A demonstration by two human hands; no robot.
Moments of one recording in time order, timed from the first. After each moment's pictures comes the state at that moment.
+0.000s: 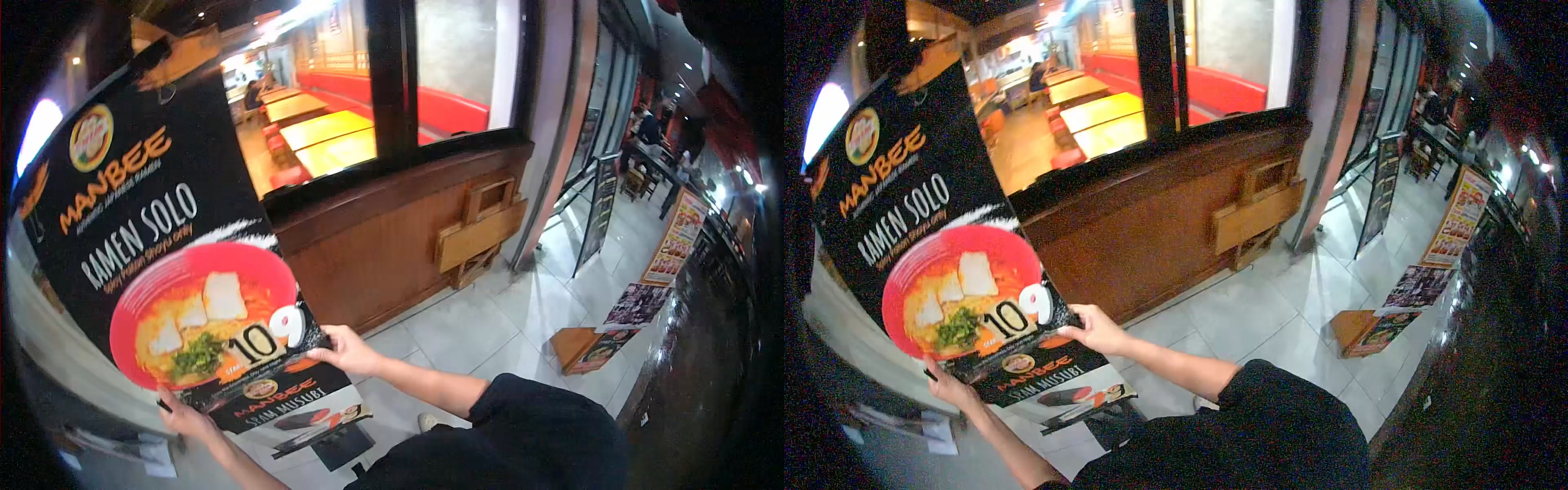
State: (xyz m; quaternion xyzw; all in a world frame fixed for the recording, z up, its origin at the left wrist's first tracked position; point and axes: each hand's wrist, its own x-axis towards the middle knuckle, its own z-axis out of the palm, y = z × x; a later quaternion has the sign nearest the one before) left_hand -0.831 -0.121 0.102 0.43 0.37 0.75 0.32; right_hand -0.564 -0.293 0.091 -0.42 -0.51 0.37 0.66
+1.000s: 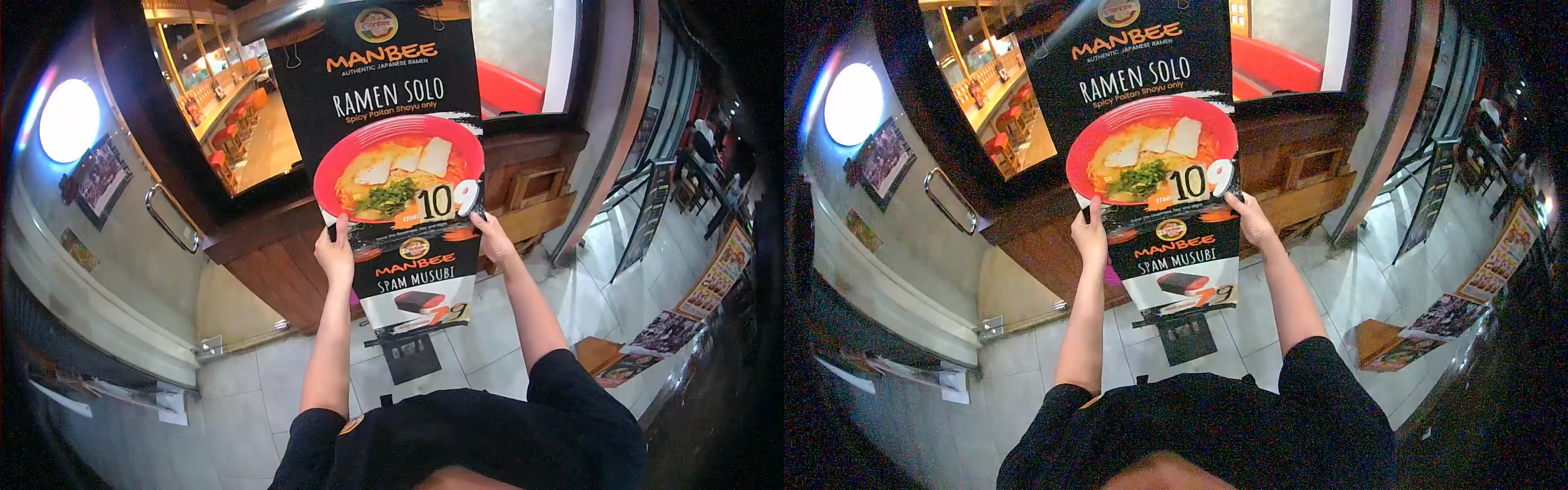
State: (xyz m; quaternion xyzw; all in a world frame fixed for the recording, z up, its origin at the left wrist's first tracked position) left_hand -0.776 -0.137 0.173 0.68 0.33 0.53 0.40; right_hand -0.540 -0.326 0.130 -0.46 -0.34 0.31 0.76
